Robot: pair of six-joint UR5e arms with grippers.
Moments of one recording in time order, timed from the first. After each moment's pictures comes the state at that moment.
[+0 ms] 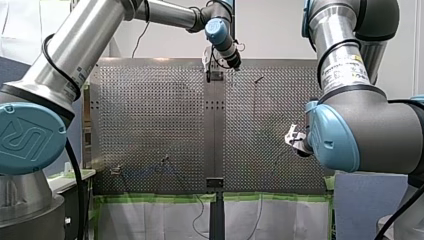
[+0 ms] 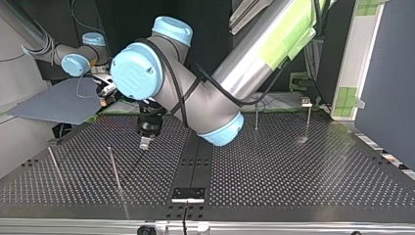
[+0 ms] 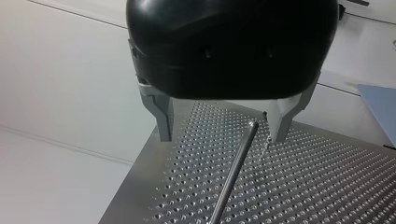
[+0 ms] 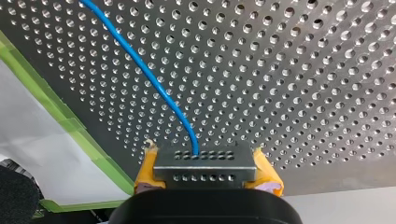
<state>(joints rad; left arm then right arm) -0.73 -2.05 -0.92 -3.50 -1.89 -1.83 1.67 -0.91 1.76 -0.52 1.45 1.94</state>
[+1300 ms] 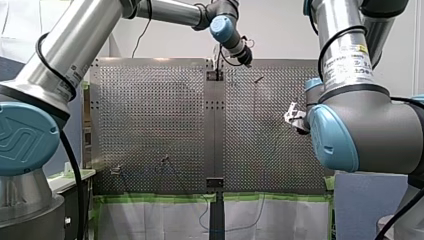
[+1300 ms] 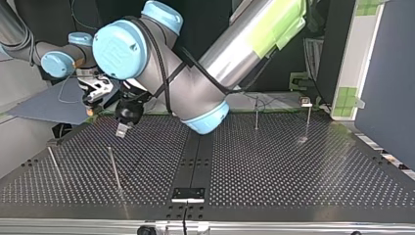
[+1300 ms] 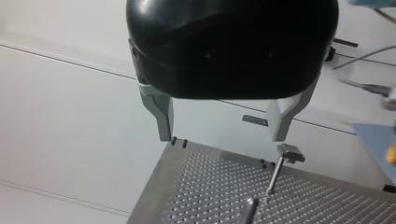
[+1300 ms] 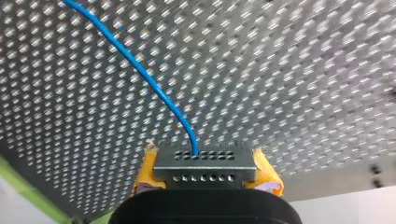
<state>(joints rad) -0.80 -2.05 -0.92 -3.46 -1.84 -1.78 1.67 -1.09 1.76 -0.46 1.45 1.95</state>
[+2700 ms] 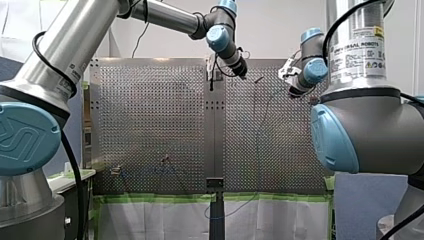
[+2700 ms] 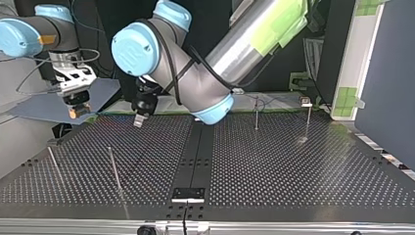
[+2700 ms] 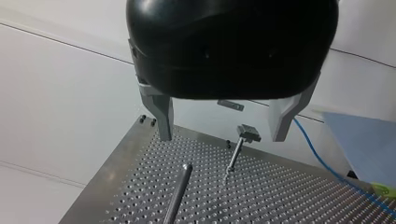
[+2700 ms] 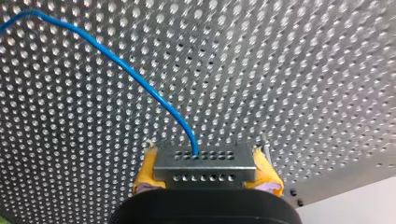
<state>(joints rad) -0.78 -2.02 -1.06 -3.43 -1.86 -1.81 1.73 -1.45 1.78 -0.20 1.43 2.12</state>
